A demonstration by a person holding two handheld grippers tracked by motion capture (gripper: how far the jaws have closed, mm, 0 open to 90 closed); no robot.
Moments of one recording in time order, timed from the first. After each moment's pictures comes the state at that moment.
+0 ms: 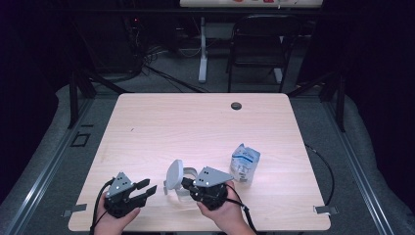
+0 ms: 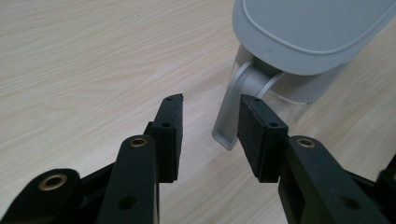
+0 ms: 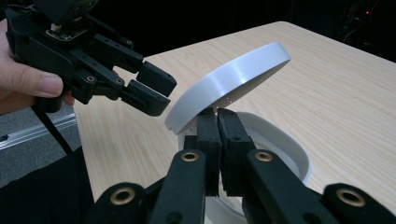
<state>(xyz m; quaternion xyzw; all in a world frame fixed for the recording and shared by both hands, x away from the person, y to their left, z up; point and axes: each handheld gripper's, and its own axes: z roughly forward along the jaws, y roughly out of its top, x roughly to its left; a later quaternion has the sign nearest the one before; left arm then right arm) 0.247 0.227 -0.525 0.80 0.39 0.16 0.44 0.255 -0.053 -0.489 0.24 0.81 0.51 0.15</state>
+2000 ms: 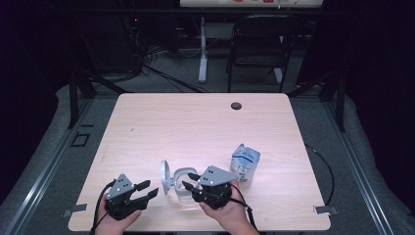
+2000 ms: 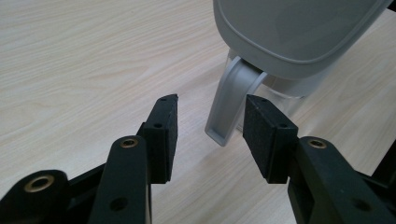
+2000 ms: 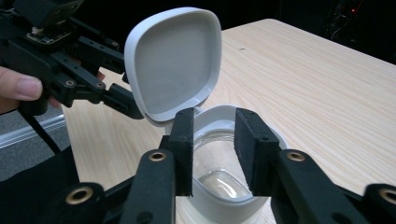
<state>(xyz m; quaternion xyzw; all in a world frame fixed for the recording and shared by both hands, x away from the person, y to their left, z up) 0.244 0.224 -0.529 0.80 0.38 0.15 0.44 0.256 -0.063 -0.489 0.26 0.81 0.51 0.16</state>
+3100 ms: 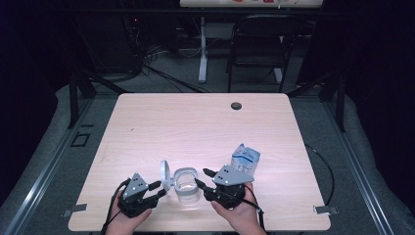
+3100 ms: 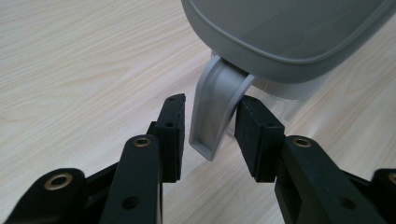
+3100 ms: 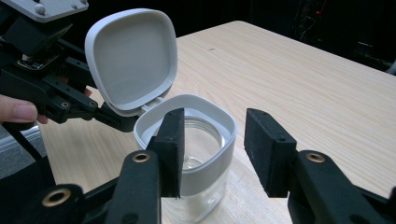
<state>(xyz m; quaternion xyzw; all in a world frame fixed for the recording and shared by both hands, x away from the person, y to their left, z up) 0.254 0.198 -0.540 0.81 0.36 0.15 0.42 0.252 -0.094 -0.485 0.30 0.79 0.51 0.20</state>
